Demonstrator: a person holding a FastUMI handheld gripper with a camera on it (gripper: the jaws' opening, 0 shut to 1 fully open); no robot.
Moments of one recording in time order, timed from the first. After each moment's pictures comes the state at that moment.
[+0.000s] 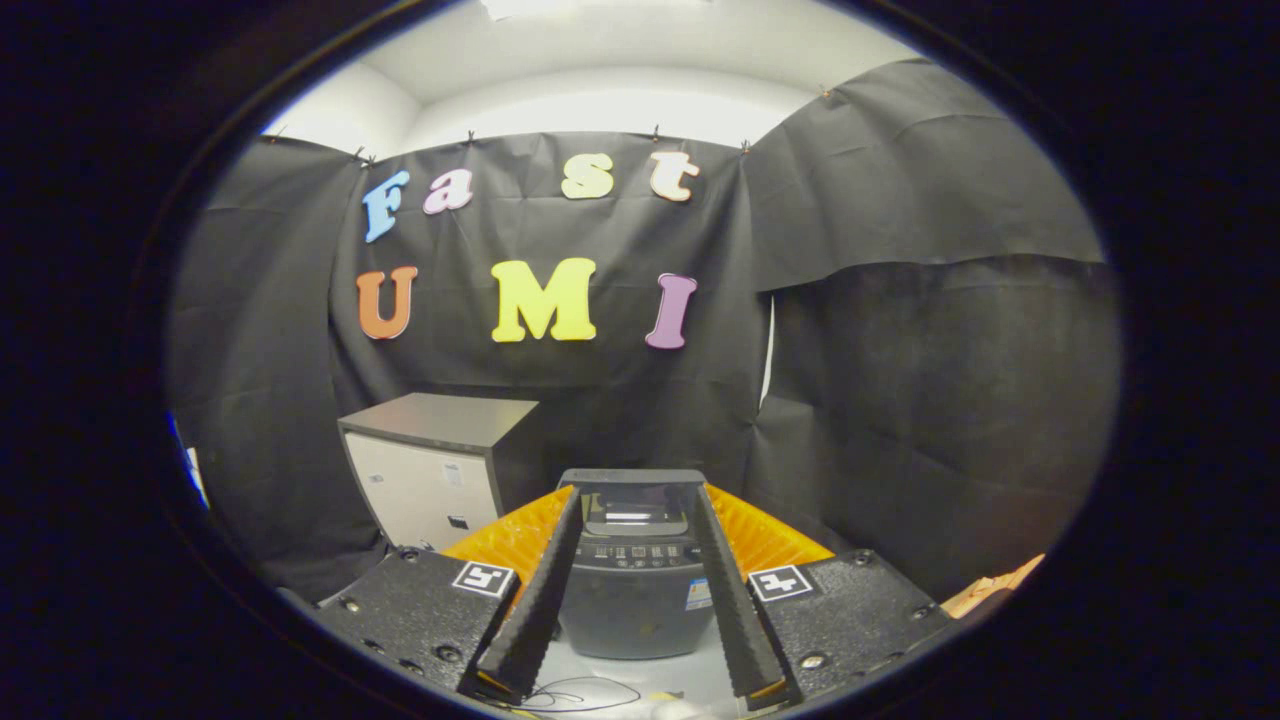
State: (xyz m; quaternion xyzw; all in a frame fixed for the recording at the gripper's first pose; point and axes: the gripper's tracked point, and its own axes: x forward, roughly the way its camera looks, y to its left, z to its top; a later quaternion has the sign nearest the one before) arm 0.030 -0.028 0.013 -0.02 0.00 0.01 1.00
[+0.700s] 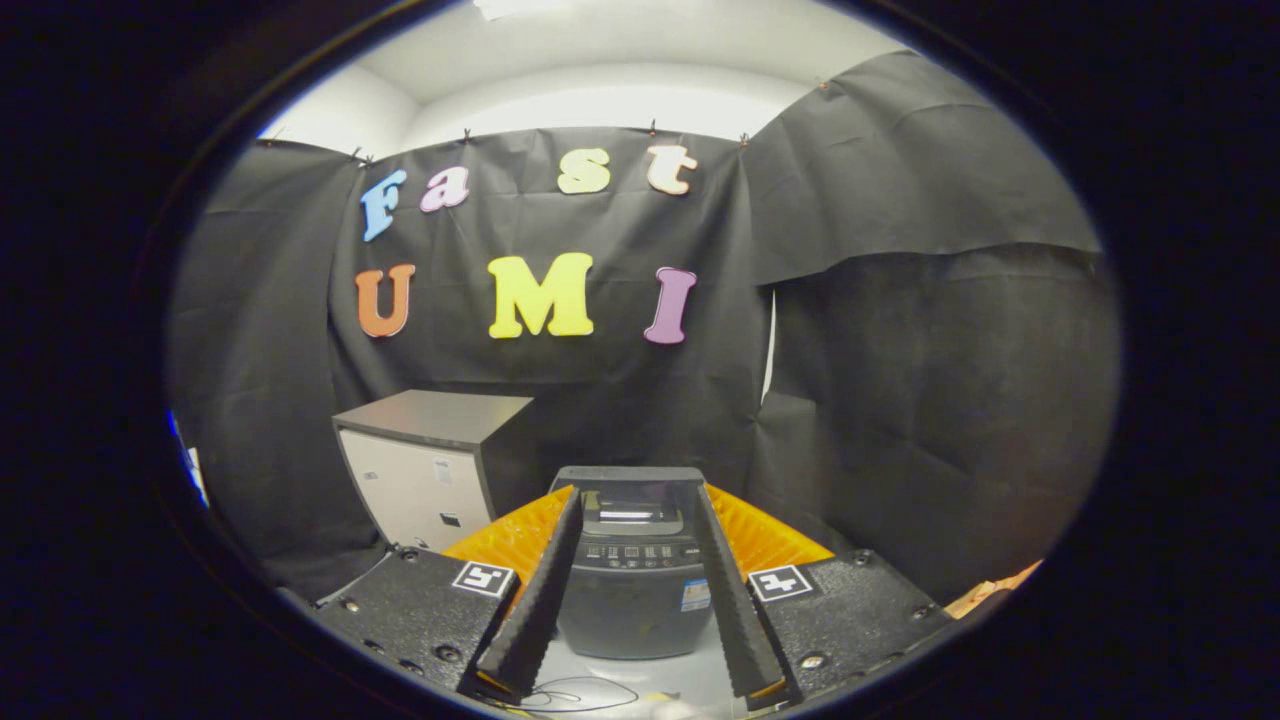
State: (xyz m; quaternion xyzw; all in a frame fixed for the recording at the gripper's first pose) arm 0.055 -0.054 0.003 -0.01 0.01 0.02 1.00
